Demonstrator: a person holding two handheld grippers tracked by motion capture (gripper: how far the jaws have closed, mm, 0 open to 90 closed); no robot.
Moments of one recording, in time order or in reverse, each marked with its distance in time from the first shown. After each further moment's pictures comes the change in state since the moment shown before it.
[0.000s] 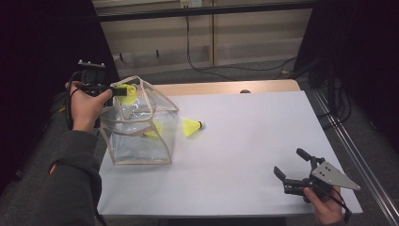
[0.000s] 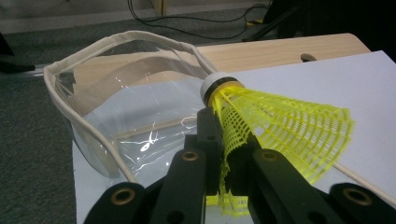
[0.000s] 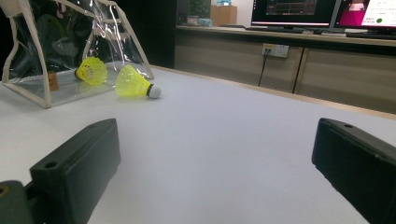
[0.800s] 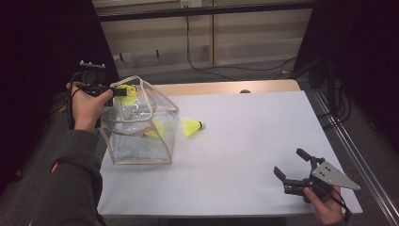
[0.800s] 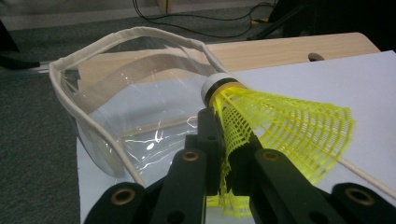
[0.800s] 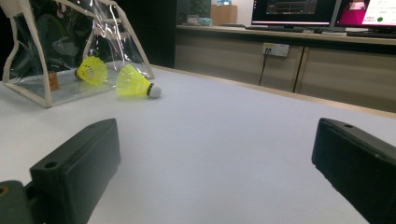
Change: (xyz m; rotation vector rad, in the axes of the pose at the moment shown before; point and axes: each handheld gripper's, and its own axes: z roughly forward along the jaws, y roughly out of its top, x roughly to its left) left arm 0.004 -0.001 0.006 0.009 0.020 -0.008; right arm 0.000 0.000 0.000 0.001 0.002 0.000
